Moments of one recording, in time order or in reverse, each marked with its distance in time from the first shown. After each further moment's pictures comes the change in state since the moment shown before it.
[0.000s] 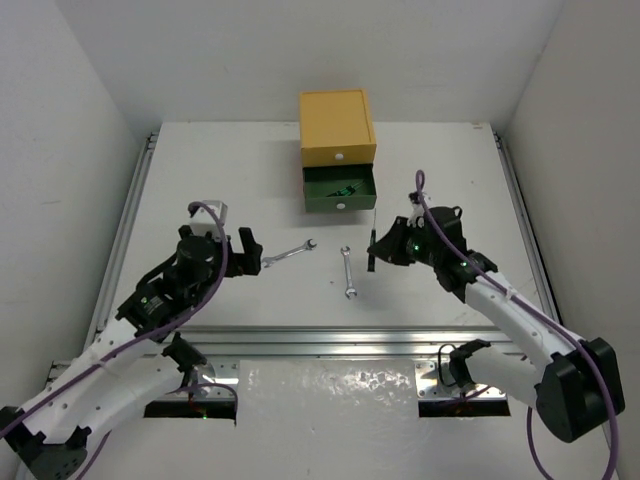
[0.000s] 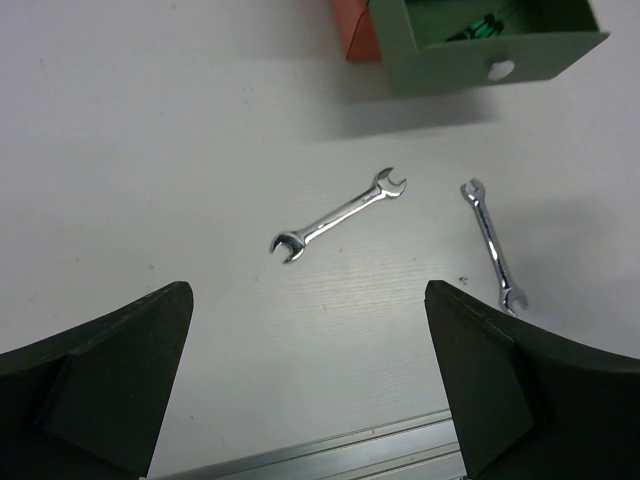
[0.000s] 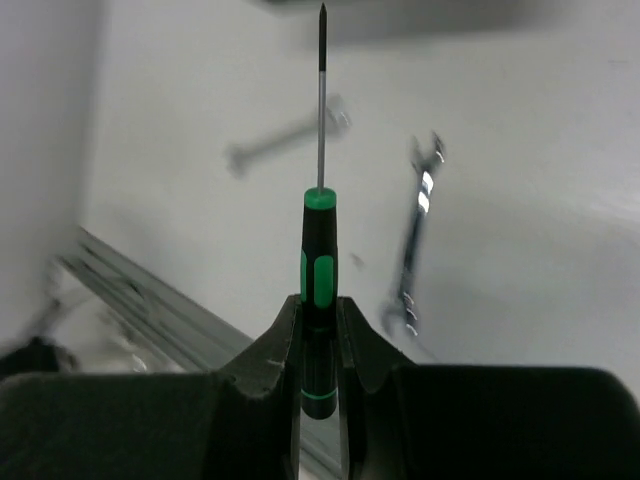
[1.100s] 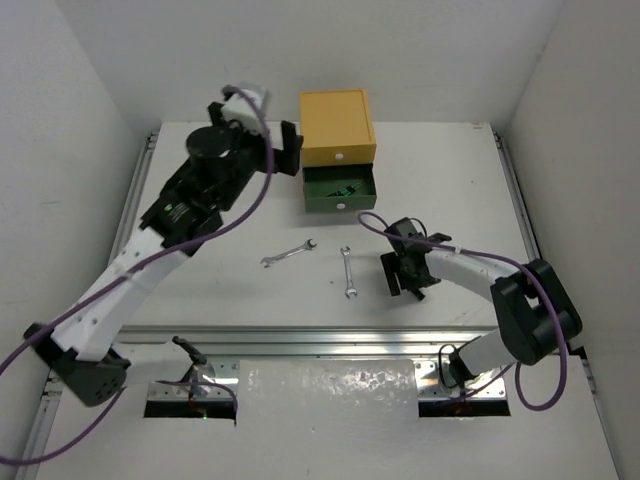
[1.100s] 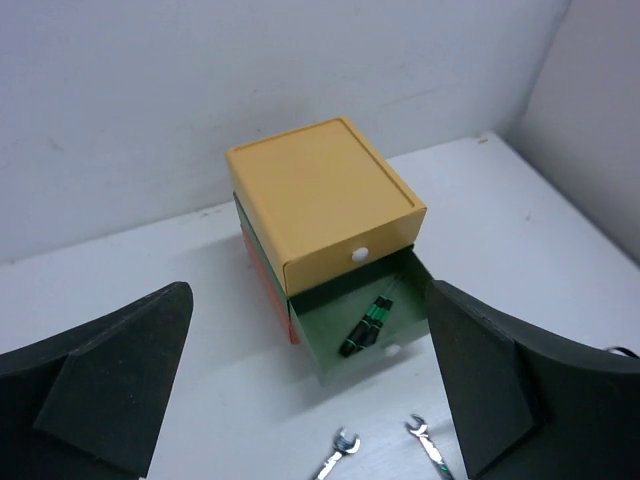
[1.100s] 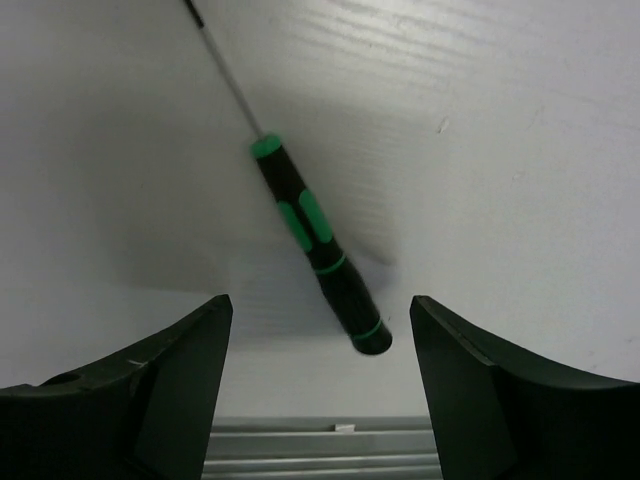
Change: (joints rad) left arm 0.000 0.633 0.756 0.252 0.125 0.374; right arm 0.093 0.417 0.093 -0.386 0.544 -0.332
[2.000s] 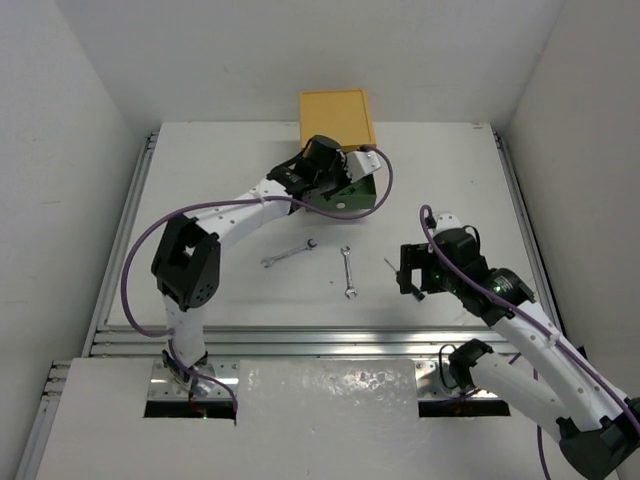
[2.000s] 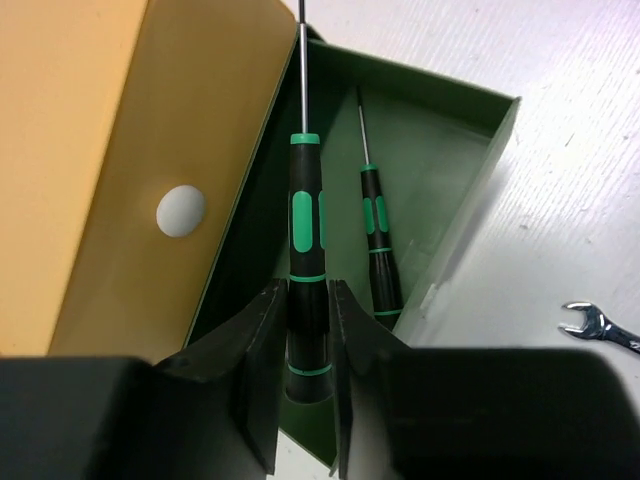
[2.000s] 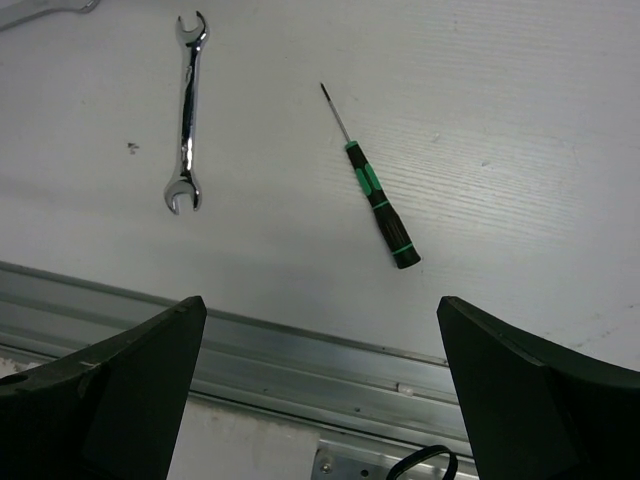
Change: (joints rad) left arm -0.018 0.669 0.142 -0.013 0.266 0.593; right arm 0.037 -0.700 0.011 -0.199 -0.075 0.121
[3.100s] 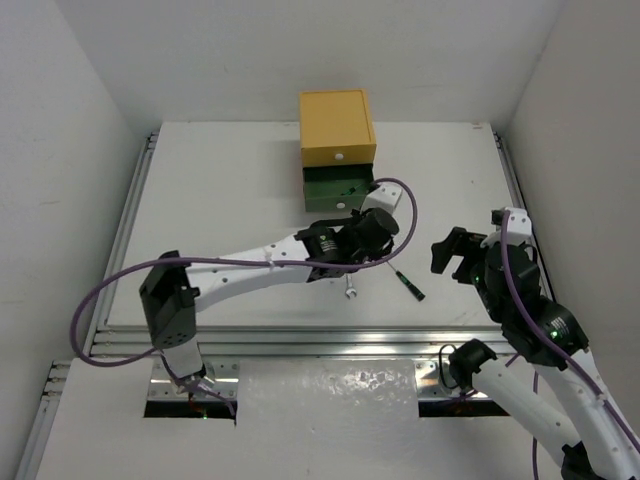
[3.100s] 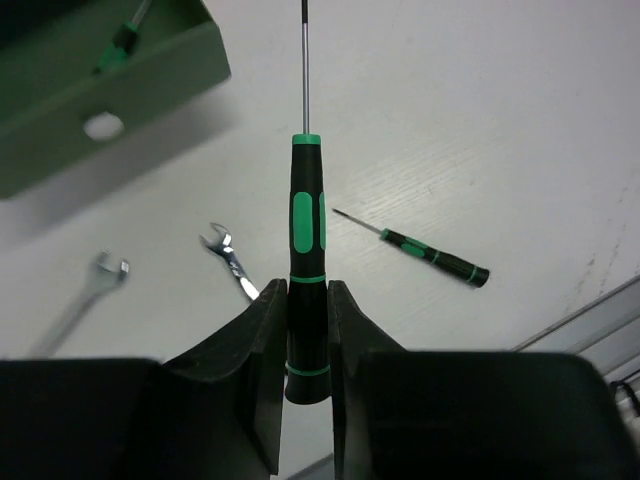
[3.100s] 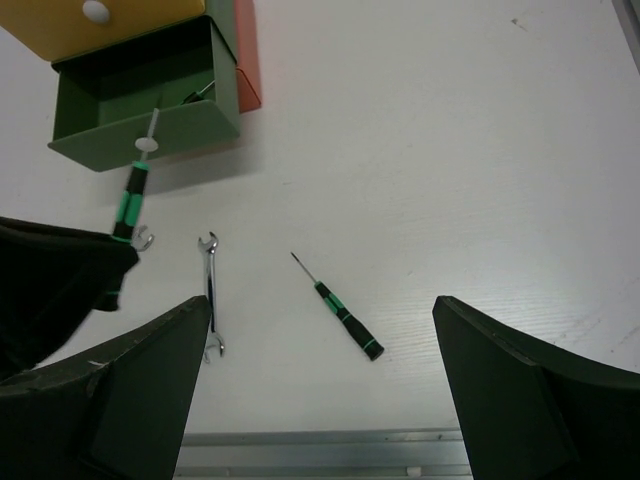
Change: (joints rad) left arm -0.468 -0.154 -0.103 -0.206 -0.542 -1.123; right arm 0.000 -0.261 0.122 -0.004 0.301 0.099
